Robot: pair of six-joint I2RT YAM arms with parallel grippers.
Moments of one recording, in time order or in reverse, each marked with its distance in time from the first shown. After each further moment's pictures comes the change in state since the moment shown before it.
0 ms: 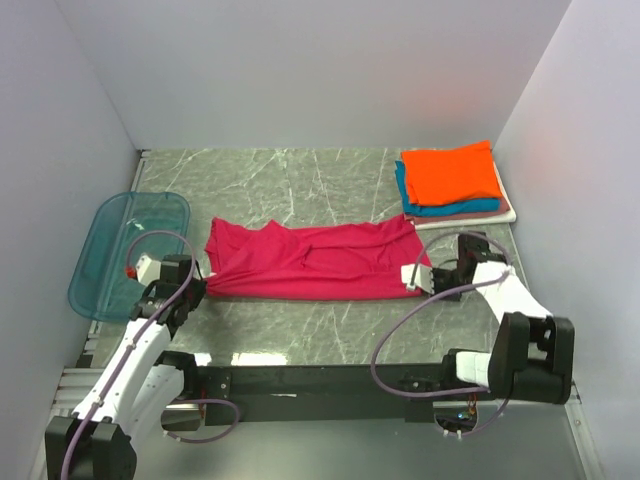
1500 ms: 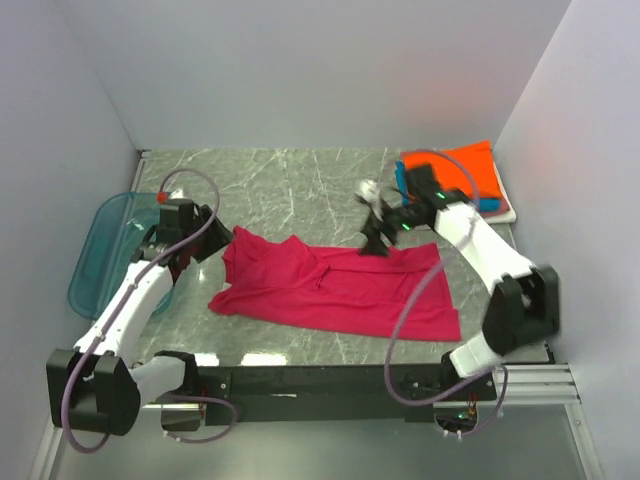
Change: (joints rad) left arm -0.004 0.340 0.391 0.078 0.378 0.409; right arm 0.338 0.192 0.503 -0.032 -0.426 0.745
